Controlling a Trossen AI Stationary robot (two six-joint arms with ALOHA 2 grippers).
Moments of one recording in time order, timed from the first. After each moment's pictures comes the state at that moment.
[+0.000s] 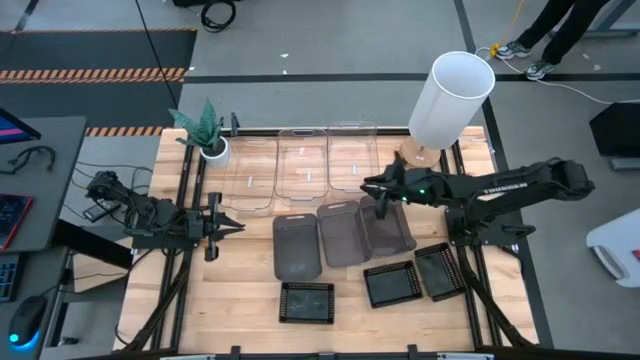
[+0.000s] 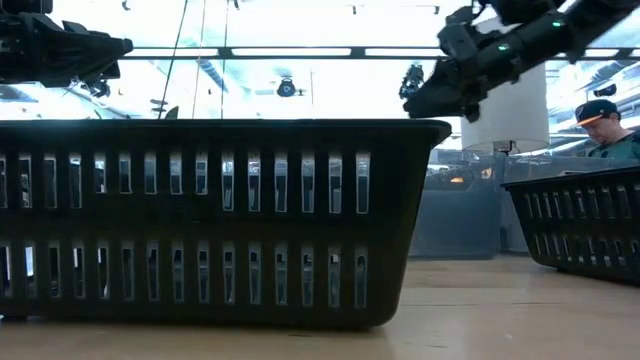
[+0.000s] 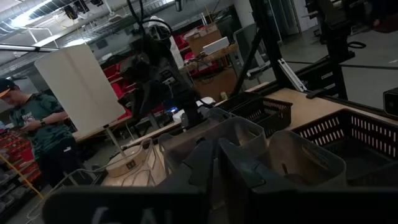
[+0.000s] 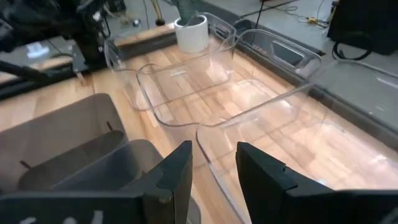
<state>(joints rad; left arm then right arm) -0.47 0.03 0.01 0.12 -0.40 0.43 -0.08 1.08 0.55 0.14 0.30 0.25</state>
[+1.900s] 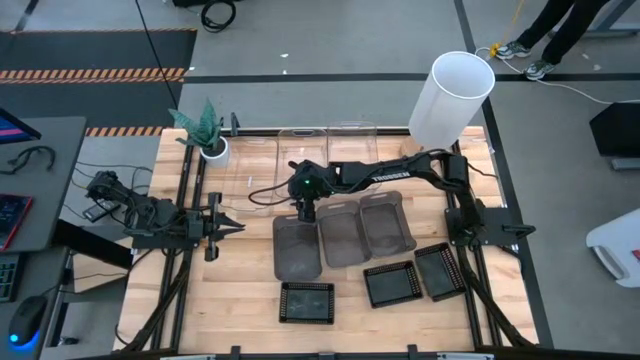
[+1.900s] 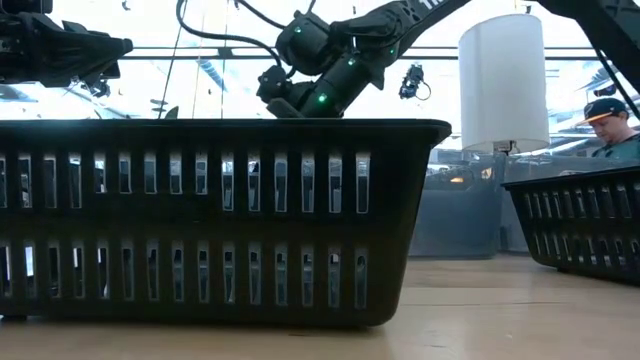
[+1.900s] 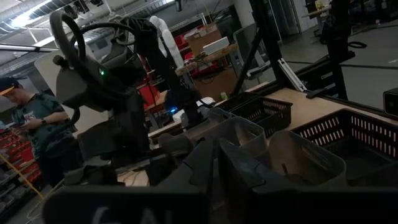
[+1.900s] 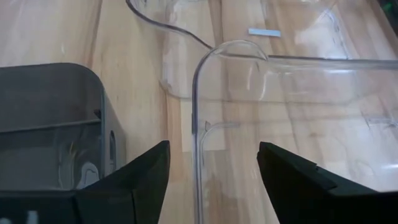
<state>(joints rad) -0.47 0.03 0.01 0.12 -0.40 0.43 -0.14 2.08 1.55 -0.26 0.01 -0.09</state>
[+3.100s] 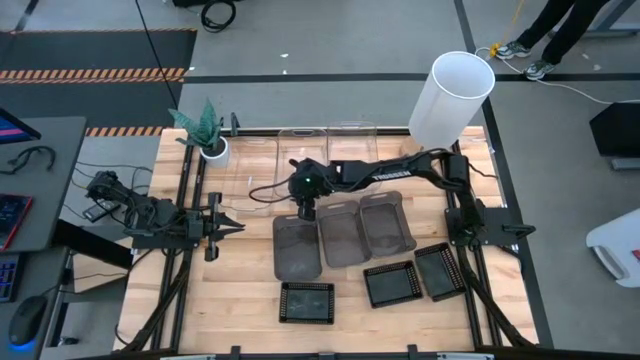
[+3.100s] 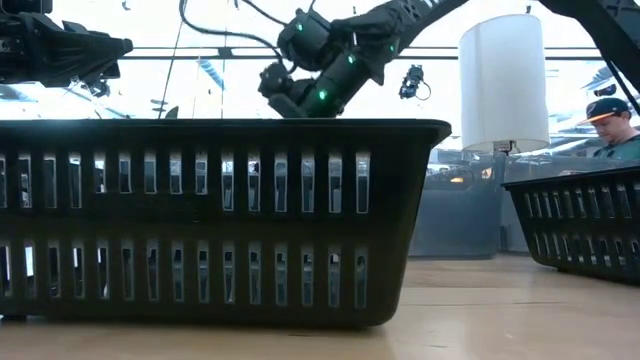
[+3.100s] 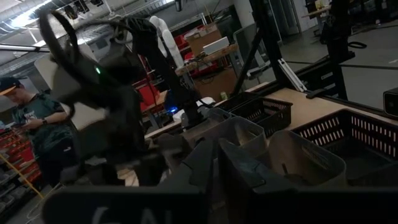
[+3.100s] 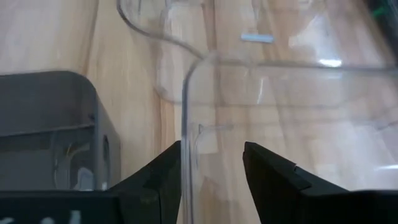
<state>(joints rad) -0.47 0.03 0.01 0.12 -0.40 0.43 -0.15 2.07 1.57 -0.29 0.01 -0.11</state>
